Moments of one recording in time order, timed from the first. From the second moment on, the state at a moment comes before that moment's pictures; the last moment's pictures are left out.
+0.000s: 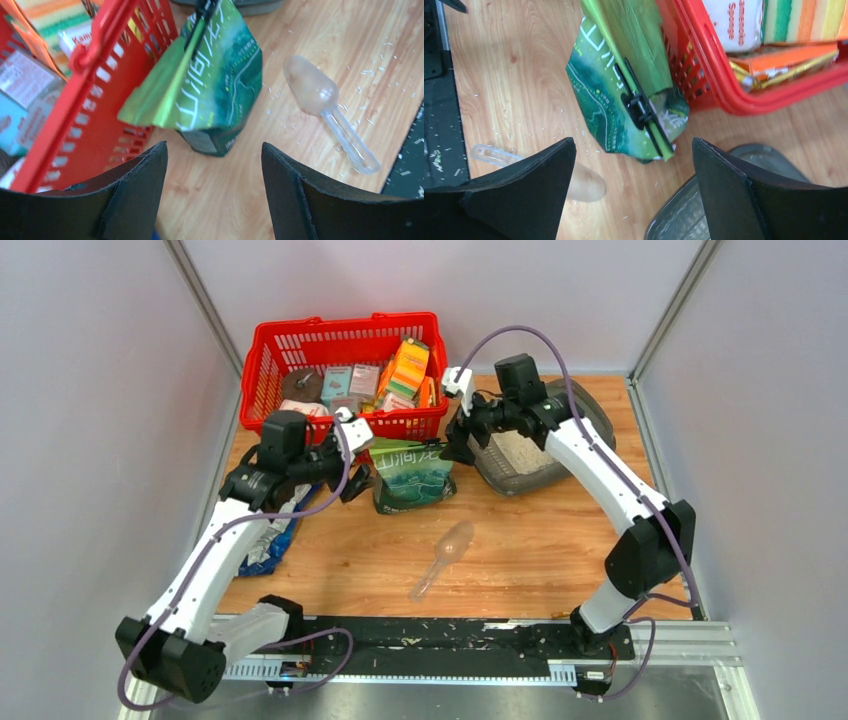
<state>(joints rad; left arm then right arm) -0.31 1.02 1.07 -0.64 0.58 0.52 0.47 1.61 1.57 -0.65 -0.67 -0.49</state>
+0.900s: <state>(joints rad) -0.36 1.43 1.19 -0.45 0.54 0.63 0.56 1.80 1.68 -0.66 -0.64 -0.86</state>
